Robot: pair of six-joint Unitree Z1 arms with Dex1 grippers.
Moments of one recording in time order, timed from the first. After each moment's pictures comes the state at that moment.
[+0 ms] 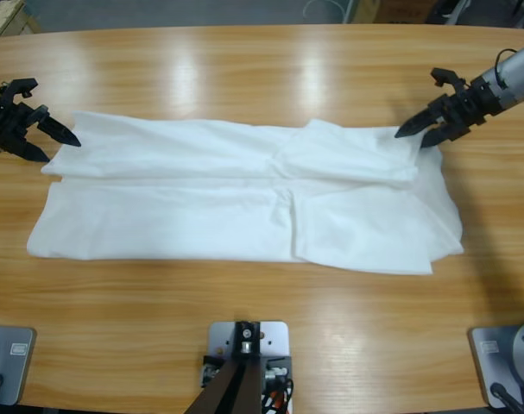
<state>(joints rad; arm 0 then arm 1) 0.02 1.94 -1.30 1.00 -0.42 0.00 -0.08 2.11 -1.33 0.90 0.68 -0.29</state>
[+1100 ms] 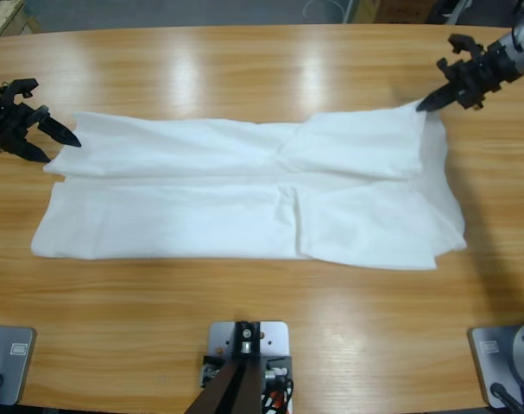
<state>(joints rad) 0.02 1.94 -1.30 1.00 -0.42 0.00 -0.11 2.11 -1.53 1.01 0.66 -0.23</state>
